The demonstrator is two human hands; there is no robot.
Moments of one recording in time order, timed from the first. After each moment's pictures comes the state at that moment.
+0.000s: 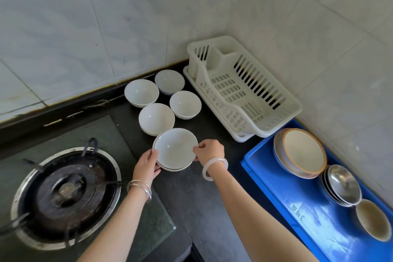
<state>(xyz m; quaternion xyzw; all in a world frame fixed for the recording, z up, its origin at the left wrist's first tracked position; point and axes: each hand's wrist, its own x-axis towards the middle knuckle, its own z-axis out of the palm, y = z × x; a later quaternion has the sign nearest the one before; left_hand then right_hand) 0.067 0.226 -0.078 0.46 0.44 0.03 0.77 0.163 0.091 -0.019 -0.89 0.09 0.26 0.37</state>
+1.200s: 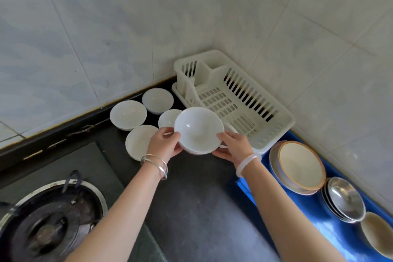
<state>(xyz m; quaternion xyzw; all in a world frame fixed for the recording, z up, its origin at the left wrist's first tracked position) 0.179 0.211 0.013 0.54 0.34 0.04 0.77 0.237 0.037 0.028 -0.69 0.15 0.25 0.66</state>
